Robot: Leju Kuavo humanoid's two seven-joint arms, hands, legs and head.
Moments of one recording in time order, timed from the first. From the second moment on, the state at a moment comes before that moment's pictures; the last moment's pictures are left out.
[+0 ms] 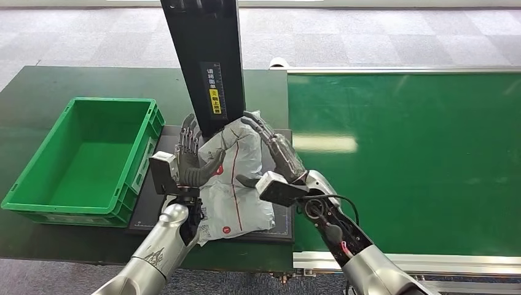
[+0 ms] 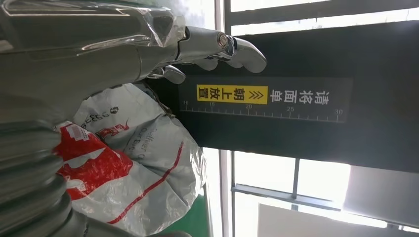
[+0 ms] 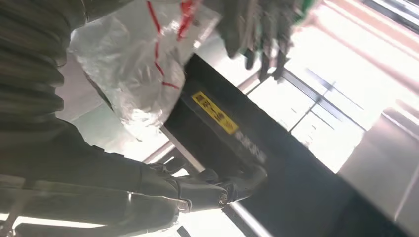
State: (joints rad) left arm -0.54 -0.21 -0.26 -0.77 0.15 0.22 -0.70; right arm -0.62 0.06 0.65 -0.89 0.27 -0.15 -0.69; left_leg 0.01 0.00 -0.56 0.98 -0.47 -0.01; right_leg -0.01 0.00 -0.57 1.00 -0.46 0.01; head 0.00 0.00
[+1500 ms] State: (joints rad) left arm -0.40 -0.14 -0.37 -0.95 -0.16 0.19 -0.62; right arm -0.26 0.07 0.02 -0.95 -0.05 0.04 -0.58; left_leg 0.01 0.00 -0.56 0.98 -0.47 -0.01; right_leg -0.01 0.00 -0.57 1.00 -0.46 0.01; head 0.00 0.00
